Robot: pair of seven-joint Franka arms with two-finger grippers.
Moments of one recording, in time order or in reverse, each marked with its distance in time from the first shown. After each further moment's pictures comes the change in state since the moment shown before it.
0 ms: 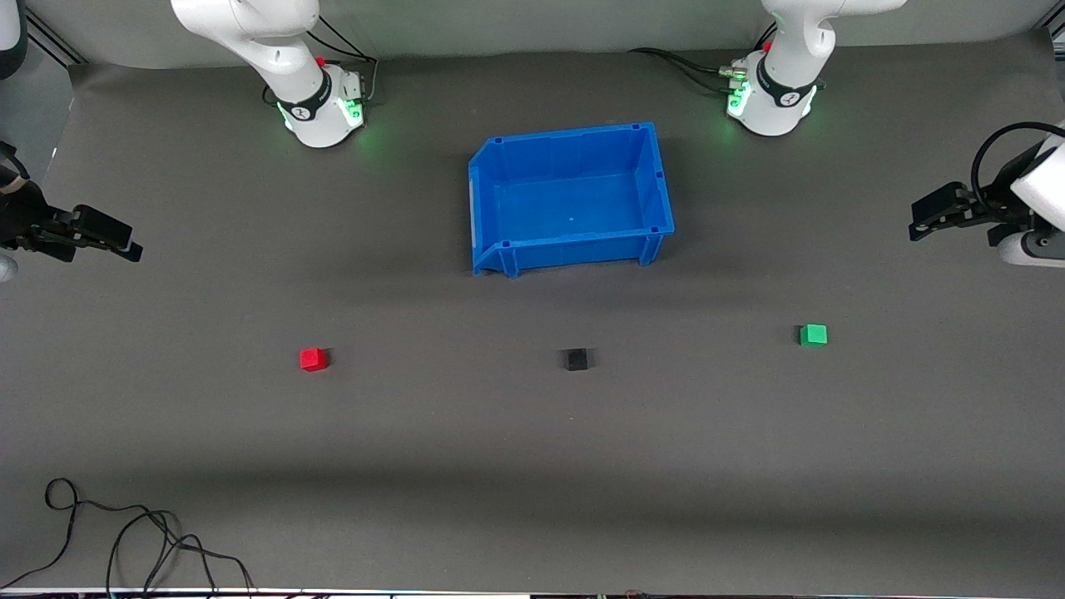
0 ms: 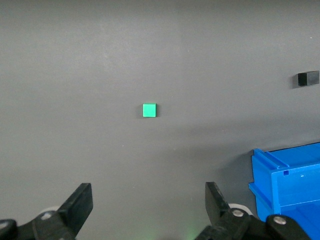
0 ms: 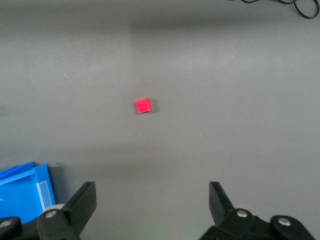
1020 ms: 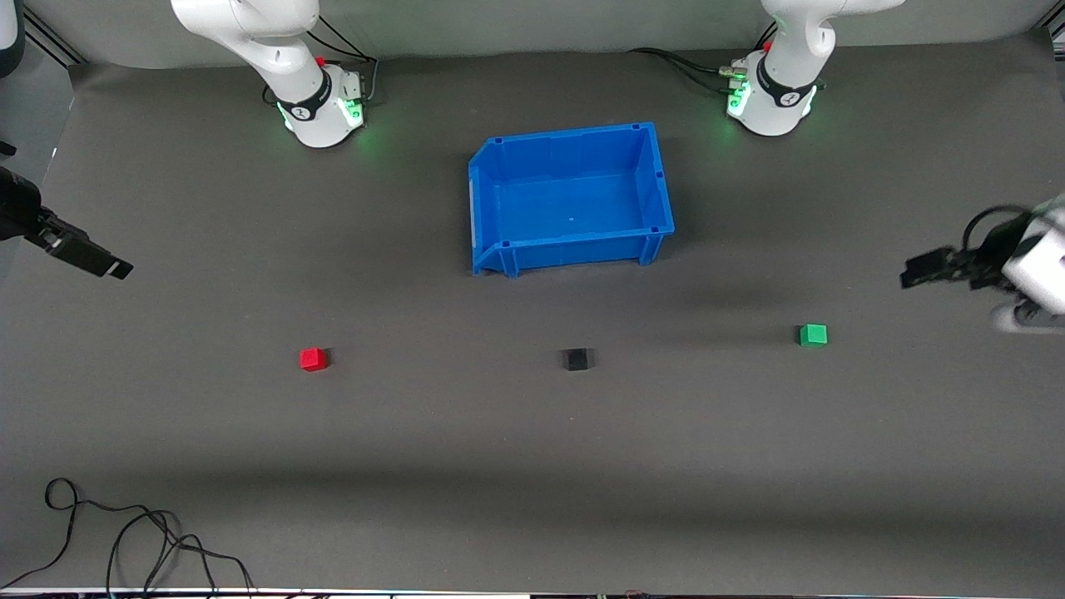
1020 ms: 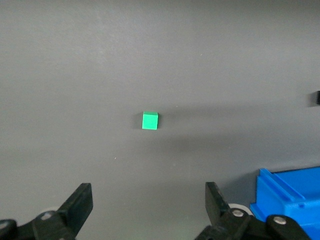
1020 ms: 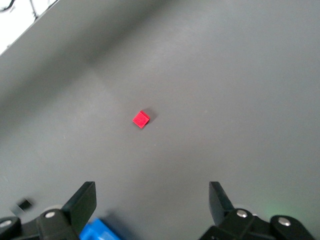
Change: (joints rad) left arm 0.049 0.172 0.011 -0.039 -0.052 0.141 -0.005; right arm 0.000 0.001 -0.003 0.004 0.011 0.002 0.679
